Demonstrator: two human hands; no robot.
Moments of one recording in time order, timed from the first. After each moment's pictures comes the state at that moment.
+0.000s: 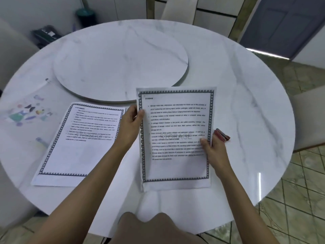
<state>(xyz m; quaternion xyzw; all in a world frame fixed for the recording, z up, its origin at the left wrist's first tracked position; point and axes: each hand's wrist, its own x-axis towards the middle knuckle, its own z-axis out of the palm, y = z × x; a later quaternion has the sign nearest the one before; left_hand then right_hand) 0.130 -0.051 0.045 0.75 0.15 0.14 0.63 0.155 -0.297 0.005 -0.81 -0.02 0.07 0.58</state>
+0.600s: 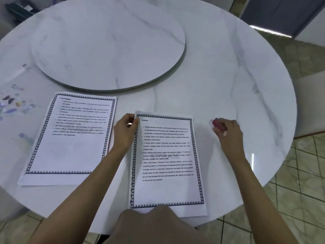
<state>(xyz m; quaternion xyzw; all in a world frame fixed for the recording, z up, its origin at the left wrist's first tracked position) 0.135 -0.050 -0.013 0.78 0.27 0.08 0.55 0.197 -0.339 -0.016 -0.94 0.00 -0.02 0.35</state>
